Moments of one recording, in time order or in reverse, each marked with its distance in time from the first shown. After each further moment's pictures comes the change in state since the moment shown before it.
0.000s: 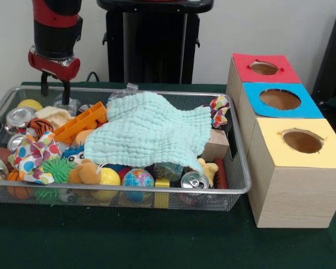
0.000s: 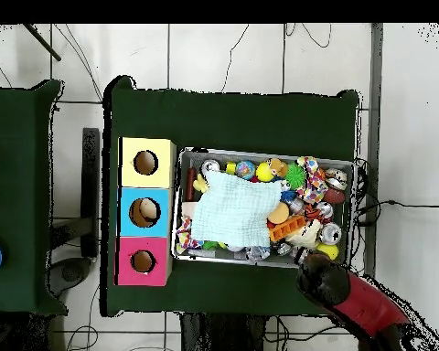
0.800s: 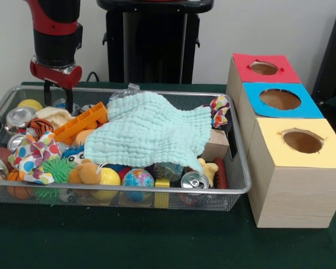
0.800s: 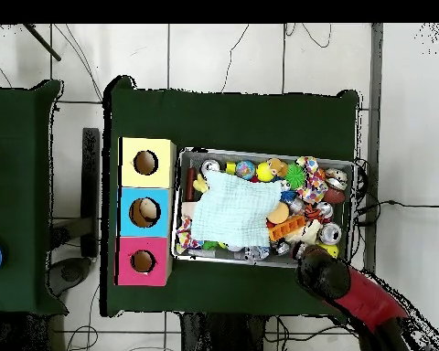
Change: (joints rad) arm -0.048 0.024 0.068 -0.015 0.000 -0.001 0.000
